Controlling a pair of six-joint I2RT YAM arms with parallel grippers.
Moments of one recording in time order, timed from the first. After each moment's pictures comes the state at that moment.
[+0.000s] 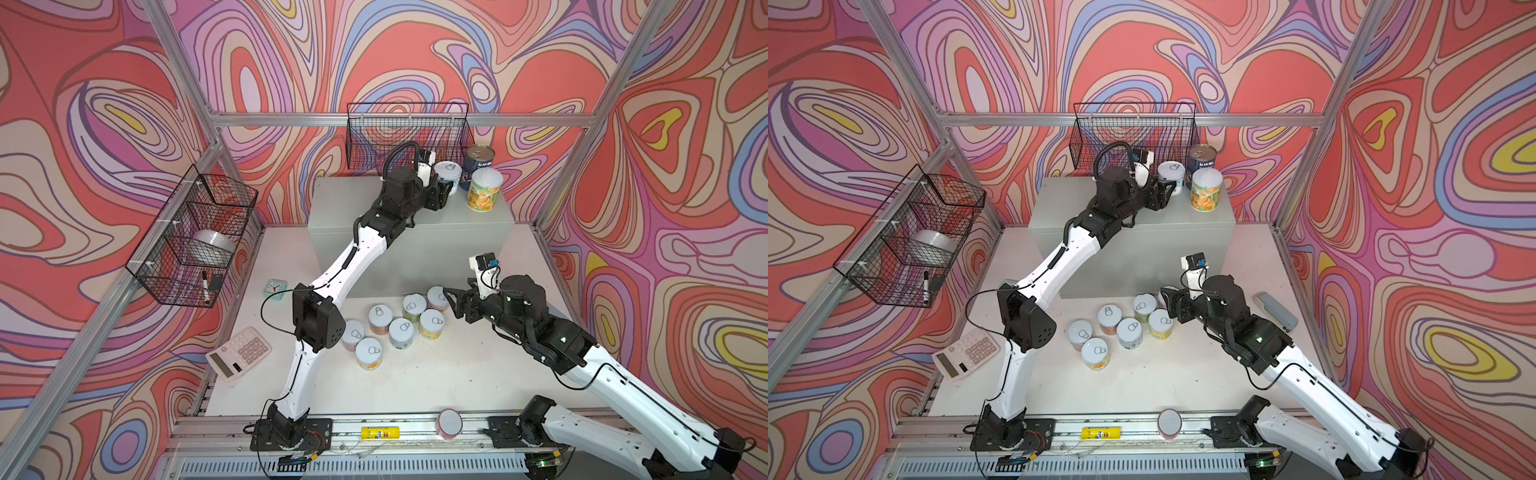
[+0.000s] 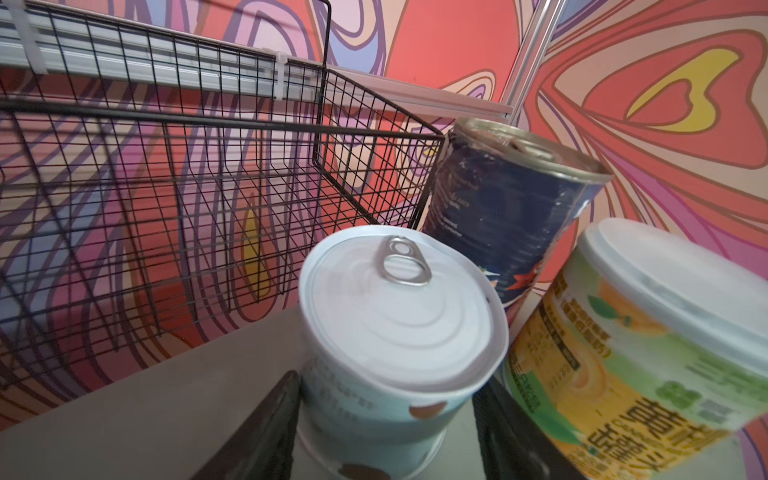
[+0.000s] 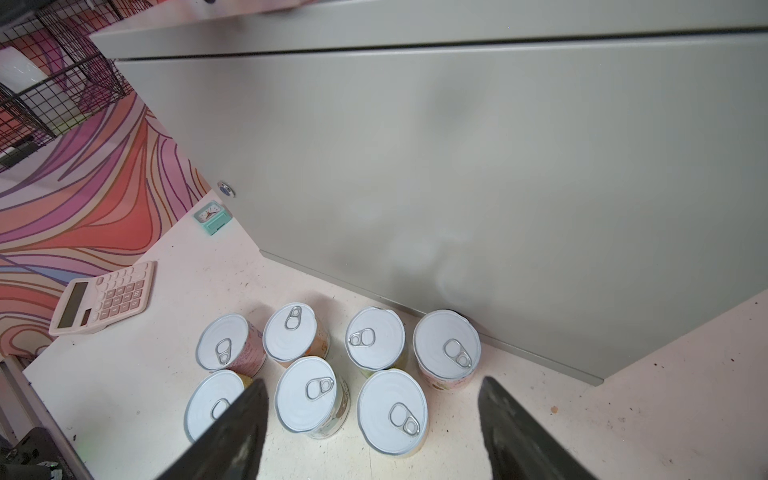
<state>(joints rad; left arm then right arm) -0.59 2.23 2.39 -0.22 0.14 -0.24 0.68 0.91 0.94 -0.43 0.11 0.25</state>
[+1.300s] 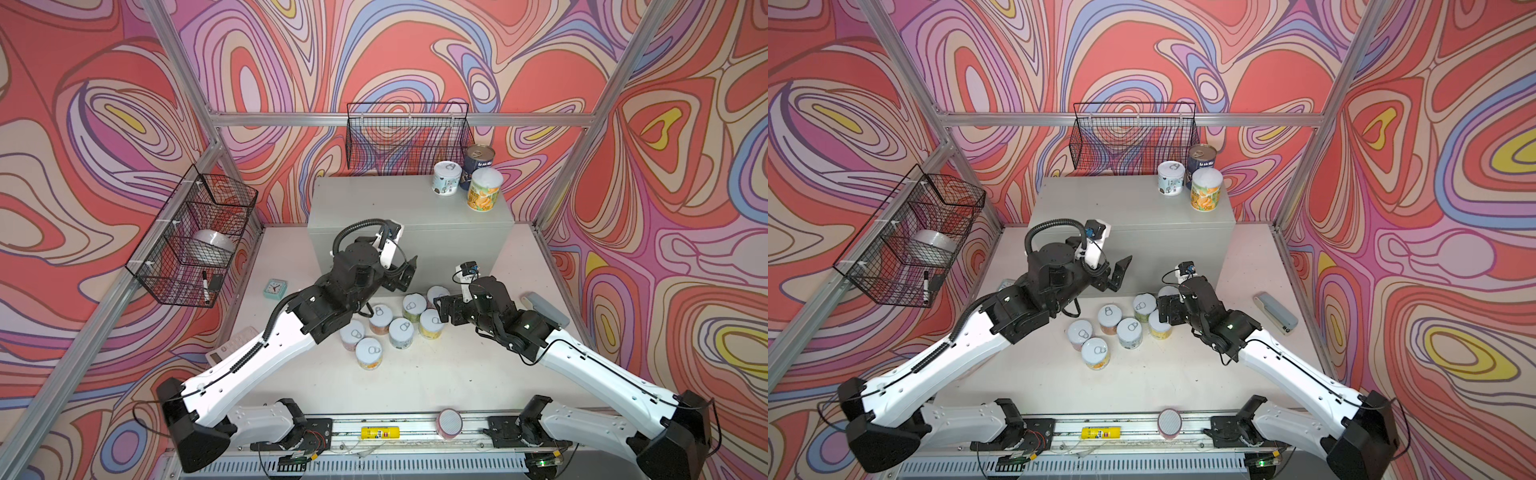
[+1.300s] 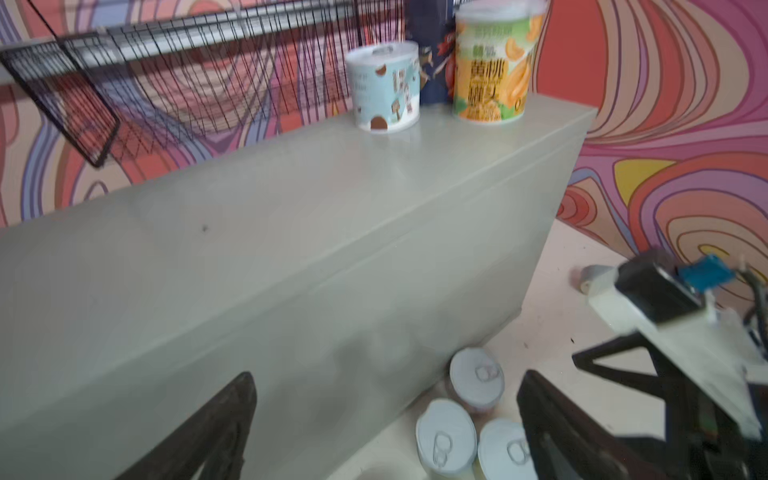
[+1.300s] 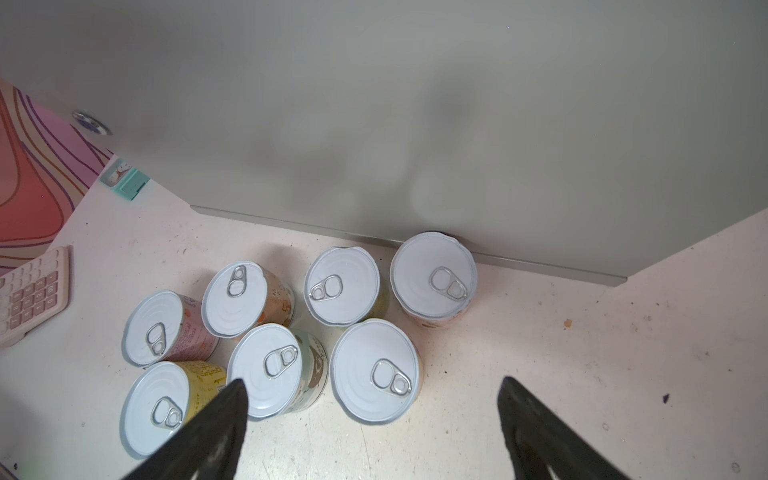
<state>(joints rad) -0.84 1.17 1.23 -0.36 -0.31 -0.04 0.68 1.07 0.85 -0.42 0.17 0.43</state>
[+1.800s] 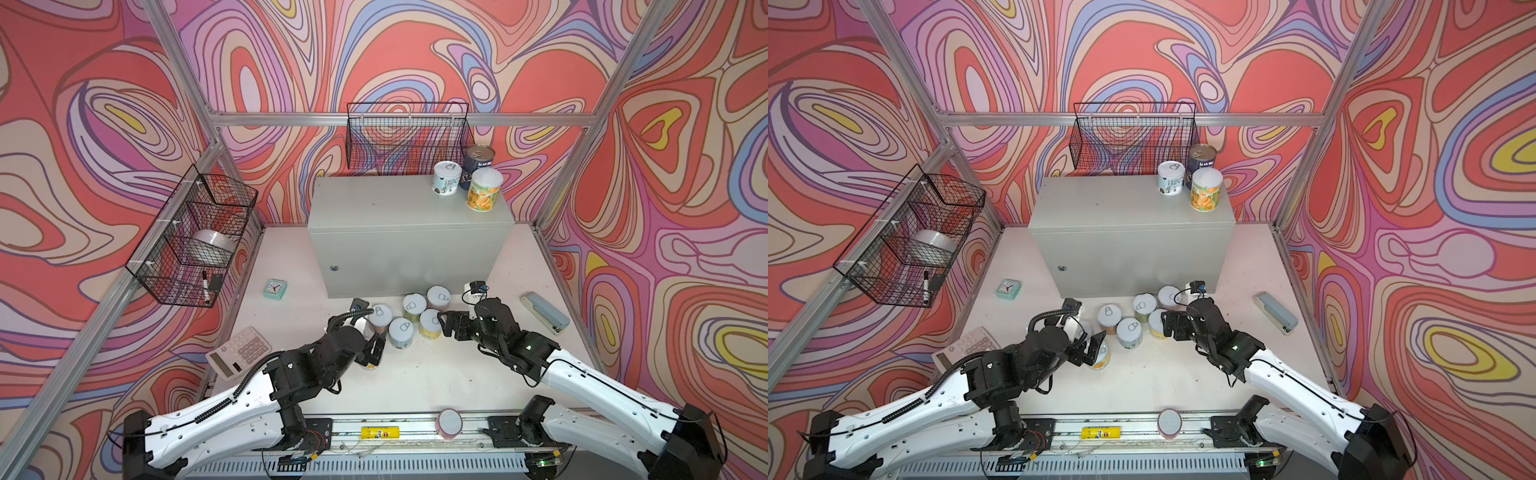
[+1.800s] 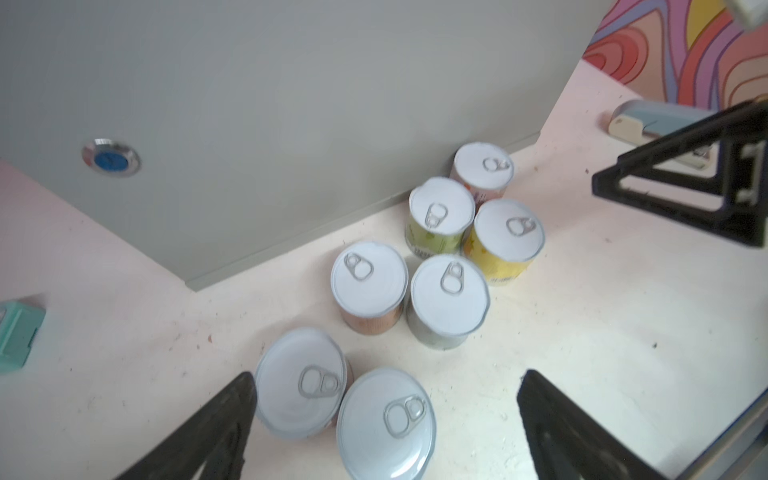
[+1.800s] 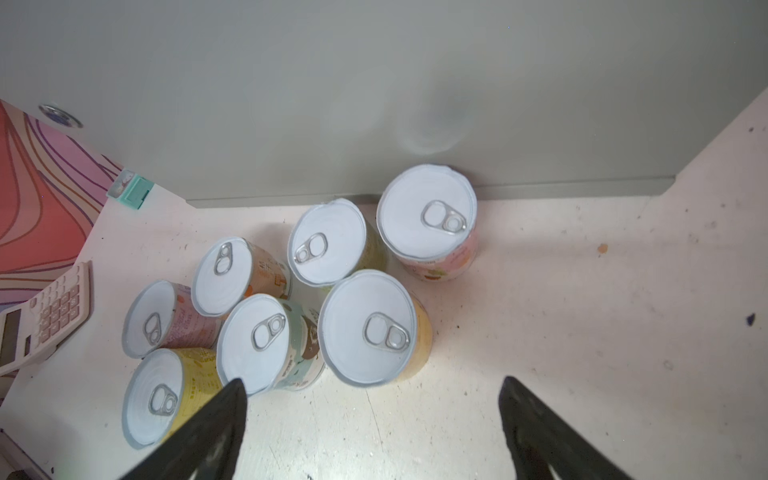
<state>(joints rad) -1.09 0.77 0.63 -0.49 -0.54 -0.42 0.68 0.95 0.59 -0.28 0.13 0.60</state>
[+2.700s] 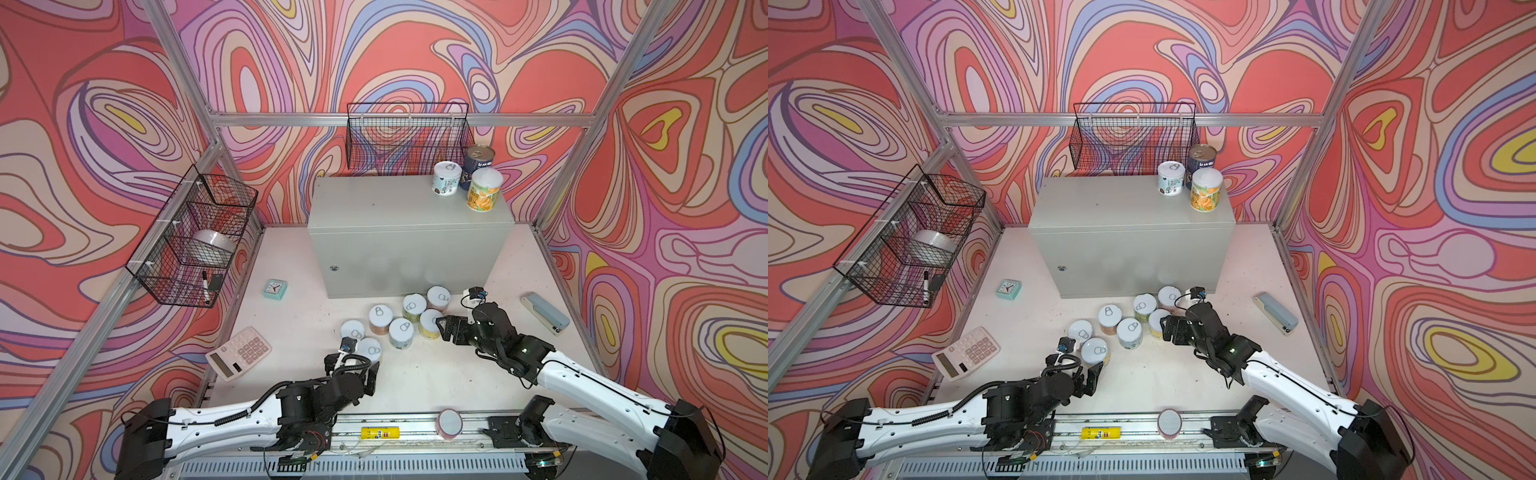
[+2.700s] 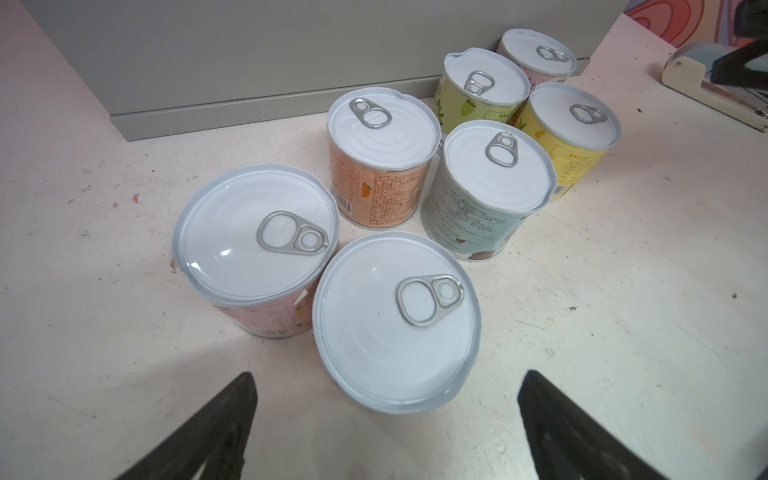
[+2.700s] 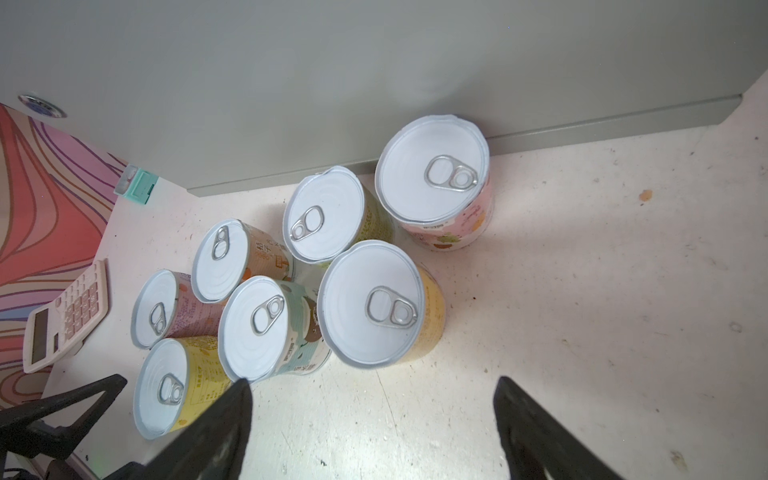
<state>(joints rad) -1.26 0.69 0.17 -0.18 -0.67 -0.68 0.68 0.98 0.55 -0.23 0.09 0.67</state>
